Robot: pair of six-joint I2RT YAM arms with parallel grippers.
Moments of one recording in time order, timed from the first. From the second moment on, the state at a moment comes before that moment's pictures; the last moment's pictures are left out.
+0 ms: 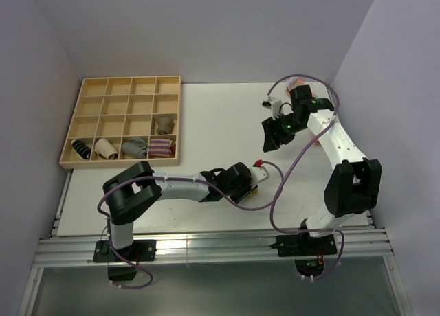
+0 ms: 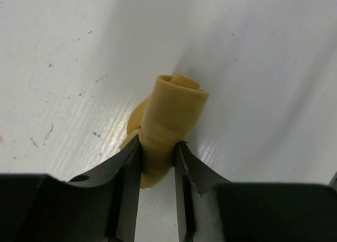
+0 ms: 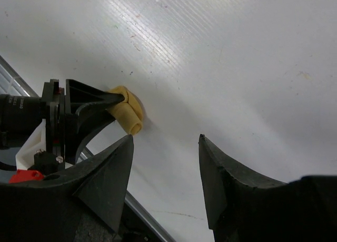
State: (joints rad) left arm -1.15 1.87 1.08 0.02 -0.05 -0.02; right arm 0.10 1.59 1.39 -1.05 -0.58 -0.43
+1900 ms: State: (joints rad) left arm -0.26 1.93 1.46 -0.44 -0.90 -0.44; right arm 0.10 1.53 1.37 -1.05 -0.55 -0.46
